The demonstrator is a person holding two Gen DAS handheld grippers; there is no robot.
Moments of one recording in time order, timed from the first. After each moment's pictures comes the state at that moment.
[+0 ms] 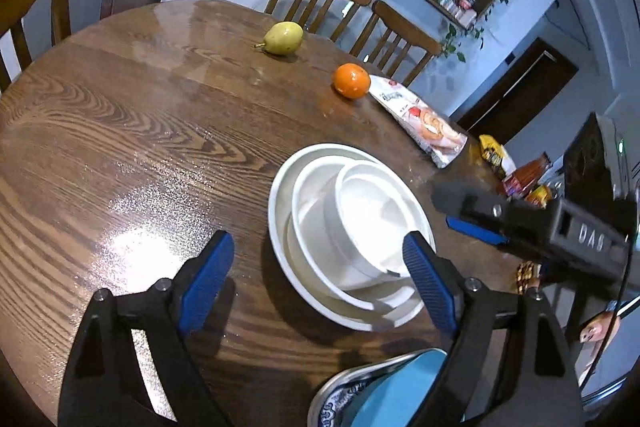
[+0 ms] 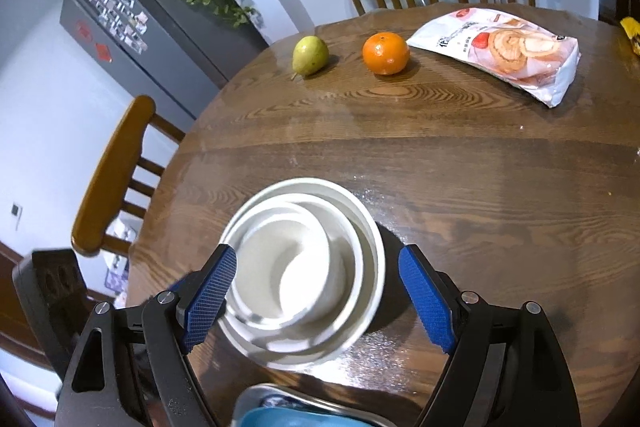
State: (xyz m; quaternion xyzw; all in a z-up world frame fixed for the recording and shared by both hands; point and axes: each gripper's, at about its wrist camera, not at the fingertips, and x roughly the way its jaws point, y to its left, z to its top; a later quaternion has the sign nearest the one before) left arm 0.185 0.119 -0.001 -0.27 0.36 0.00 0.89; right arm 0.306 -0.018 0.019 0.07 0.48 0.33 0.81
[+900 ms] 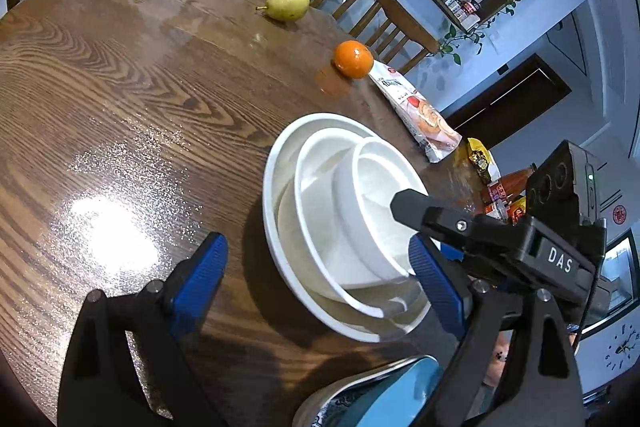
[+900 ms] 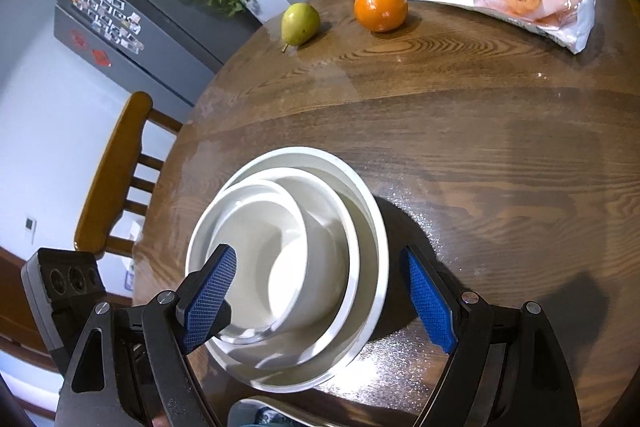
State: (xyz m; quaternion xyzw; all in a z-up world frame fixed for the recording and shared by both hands) left arm 0.191 0.119 -0.024 -0.33 0.38 -0.04 0.86; right arm 0.321 -0.011 -0.023 0.11 0.52 0.34 0.78
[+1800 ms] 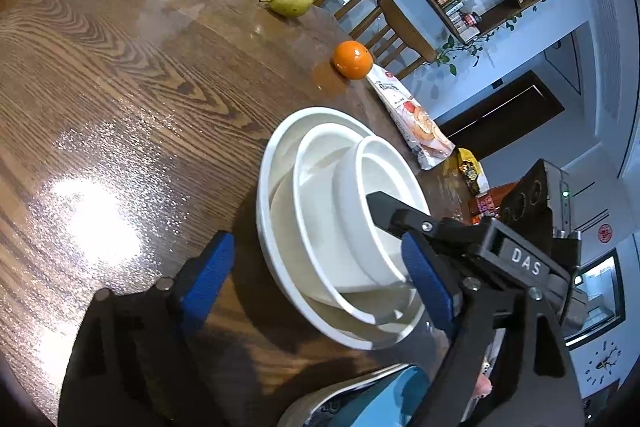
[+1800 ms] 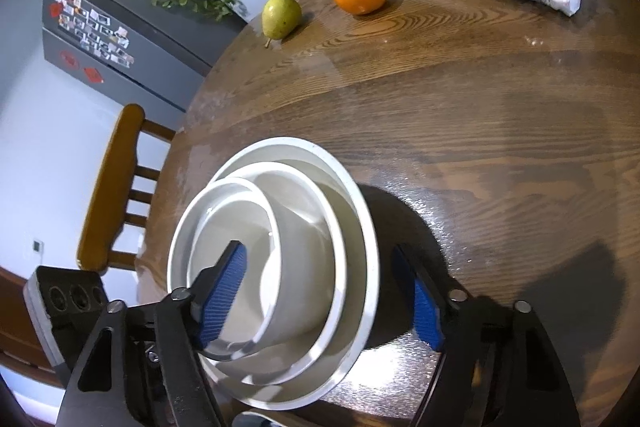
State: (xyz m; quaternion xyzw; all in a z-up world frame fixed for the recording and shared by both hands) left arm 0.187 0.120 -0.029 -0.38 0.37 -0.05 0.85; right arm 0.327 -0.014 -0.042 0.15 0.53 0.34 0.76
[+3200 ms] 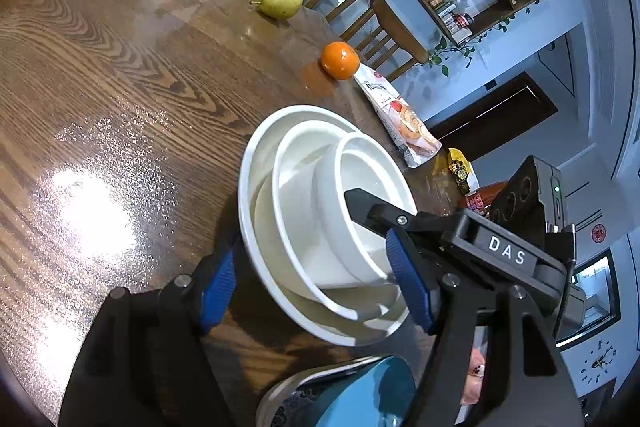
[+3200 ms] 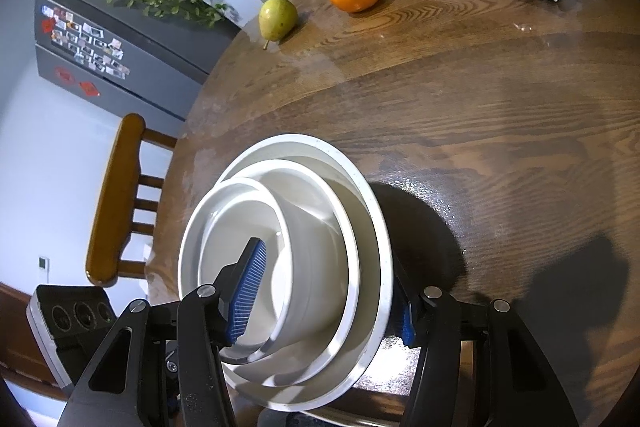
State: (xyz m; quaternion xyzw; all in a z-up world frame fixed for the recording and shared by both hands) left arm 0.180 0.116 -0.017 -0.38 0.37 -0.06 0.85; right arm 0.318 -0.015 -0.033 0.17 0.54 0.31 0.76
